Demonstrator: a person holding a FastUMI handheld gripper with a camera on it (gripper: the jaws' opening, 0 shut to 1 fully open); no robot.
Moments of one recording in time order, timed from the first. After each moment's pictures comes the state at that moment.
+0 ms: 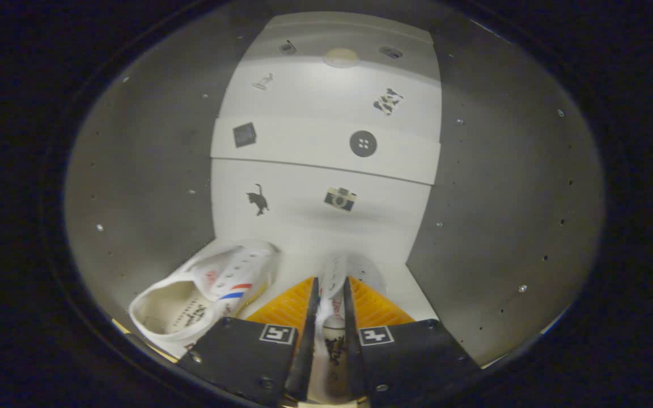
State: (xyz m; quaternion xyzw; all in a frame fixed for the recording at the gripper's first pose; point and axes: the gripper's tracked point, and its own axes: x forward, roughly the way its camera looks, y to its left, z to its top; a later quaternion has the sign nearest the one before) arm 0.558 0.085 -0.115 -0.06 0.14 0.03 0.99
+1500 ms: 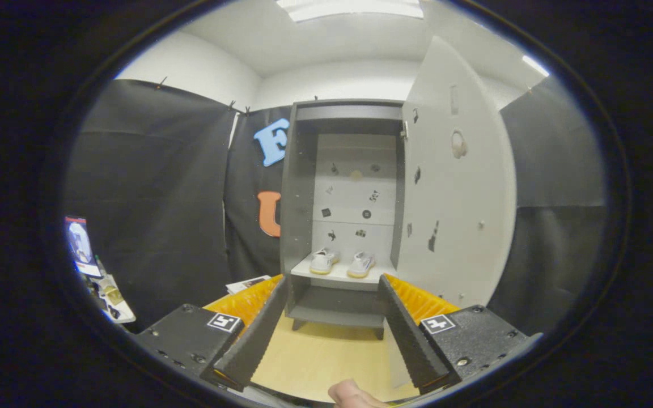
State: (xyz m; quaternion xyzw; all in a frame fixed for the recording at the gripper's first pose) arm 0.055 0.030 -0.008 -0.03 0.00 0.11 0.99
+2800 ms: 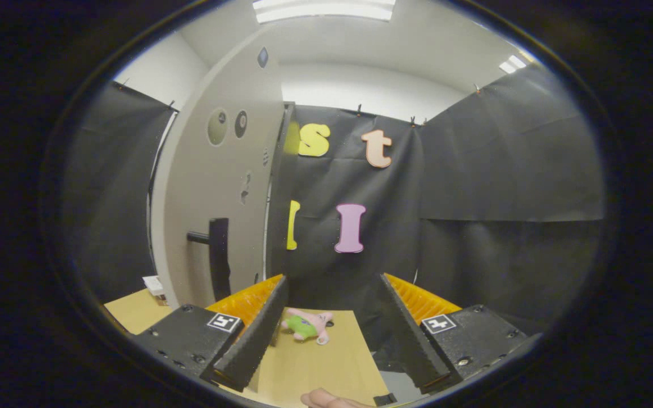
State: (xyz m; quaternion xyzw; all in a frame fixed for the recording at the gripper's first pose) arm 0.095 -0.246 0.033 -0.04 0.00 -0.04 1.00
